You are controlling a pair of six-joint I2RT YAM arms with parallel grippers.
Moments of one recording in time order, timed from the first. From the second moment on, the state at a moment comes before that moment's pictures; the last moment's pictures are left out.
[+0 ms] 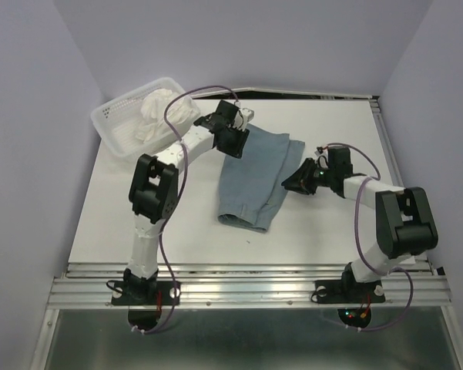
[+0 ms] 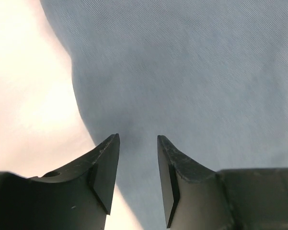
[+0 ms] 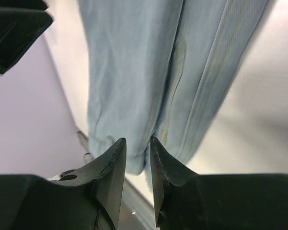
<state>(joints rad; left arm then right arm) -0.50 2.20 1.86 -0.59 0.17 -0.02 0.11 1.68 0.86 0.00 -0.70 0.76</state>
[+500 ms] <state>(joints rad) -0.88 1.66 1.40 -0.57 0.02 -0.12 0.25 1.48 0.58 0.18 -0.73 1.00</state>
